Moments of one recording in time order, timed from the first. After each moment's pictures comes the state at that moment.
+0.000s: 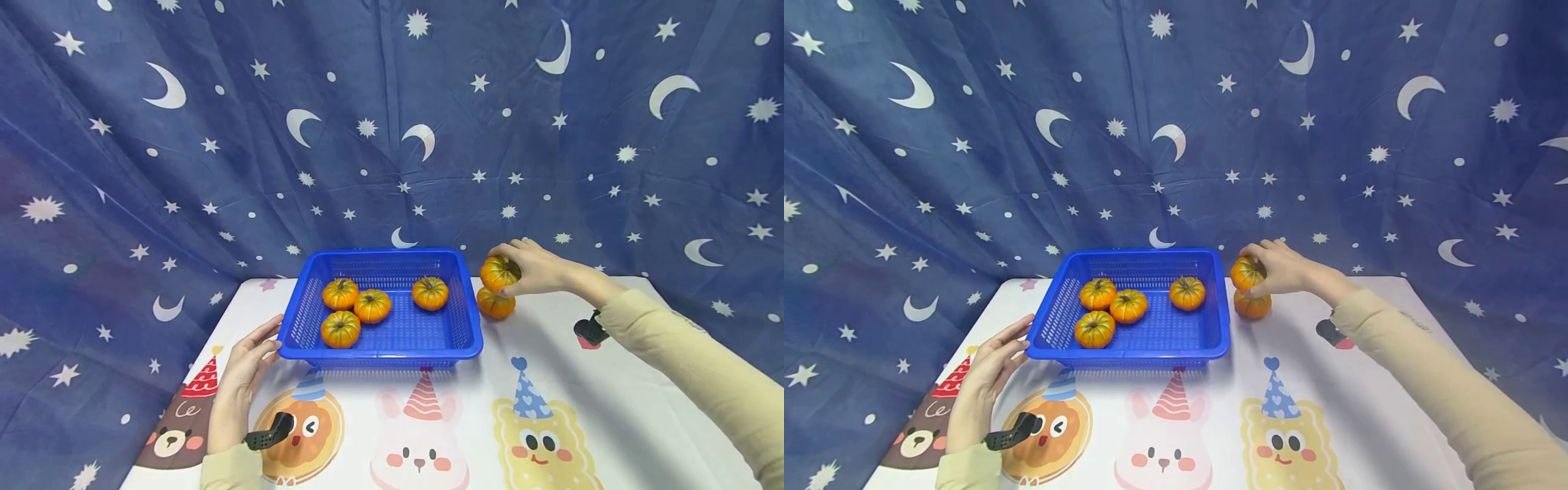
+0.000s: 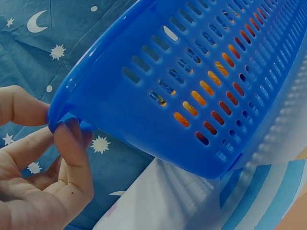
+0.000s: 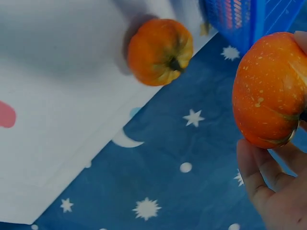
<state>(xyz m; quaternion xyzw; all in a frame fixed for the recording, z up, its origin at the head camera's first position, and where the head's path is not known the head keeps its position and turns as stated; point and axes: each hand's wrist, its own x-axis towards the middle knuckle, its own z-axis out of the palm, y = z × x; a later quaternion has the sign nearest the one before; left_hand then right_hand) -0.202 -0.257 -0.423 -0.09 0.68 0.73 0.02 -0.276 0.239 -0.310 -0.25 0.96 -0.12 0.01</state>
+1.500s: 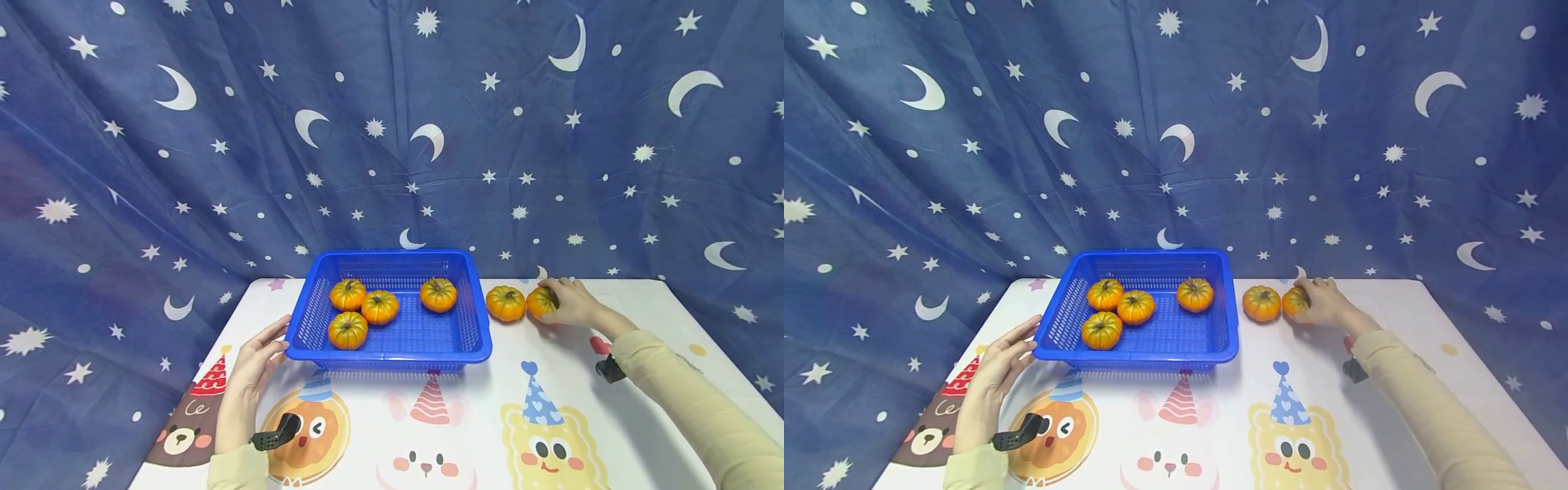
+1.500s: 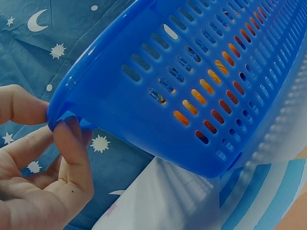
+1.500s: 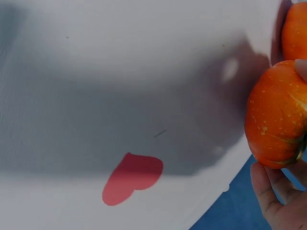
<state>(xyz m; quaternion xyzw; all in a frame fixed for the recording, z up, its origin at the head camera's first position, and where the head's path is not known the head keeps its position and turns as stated) -0.200 -0.256 -0.424 -0.08 0.66 0.74 0.01 -0.298 0.317 -0.427 -0.16 0.98 -0.14 -0.01</state>
